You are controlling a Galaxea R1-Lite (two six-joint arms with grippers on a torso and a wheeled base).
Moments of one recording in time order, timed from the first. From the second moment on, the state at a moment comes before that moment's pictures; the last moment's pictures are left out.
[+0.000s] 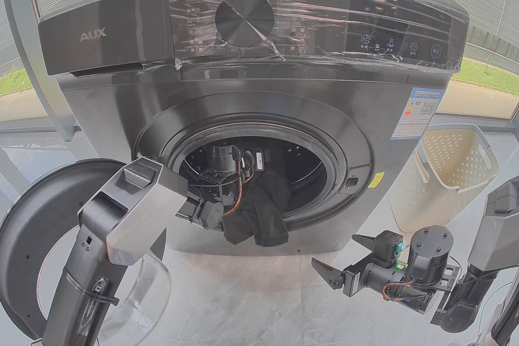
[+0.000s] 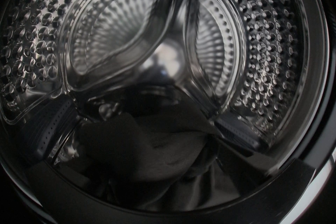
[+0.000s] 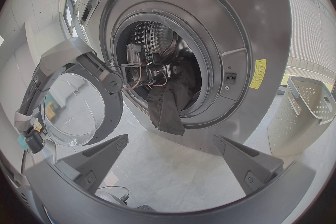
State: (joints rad) left arm -0.49 2.64 -1.72 -0.89 0.23 -0.09; right arm 0.73 2.02 -0.17 -1.55 -0.15 0.15
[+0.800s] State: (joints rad) left arm -0.55 2.48 -1.33 -0.74 0.10 -0.06; right arm 0.73 2.02 -0.17 -1.55 -0.15 0.15
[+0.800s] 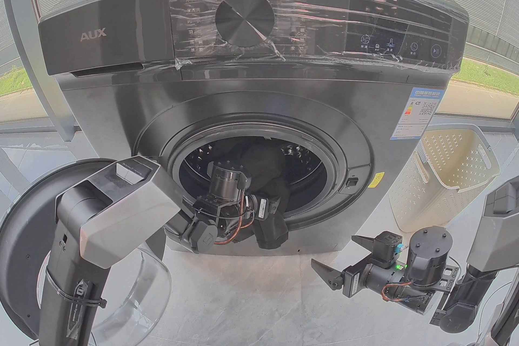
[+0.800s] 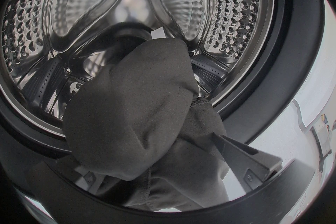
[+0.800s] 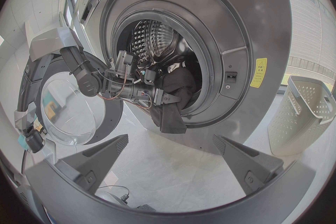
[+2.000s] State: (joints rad) left arm -0.54 2.51 -1.52 -0.75 0.19 -0.18; right arm 0.73 2.02 -0.16 -1.55 -0.15 0.15
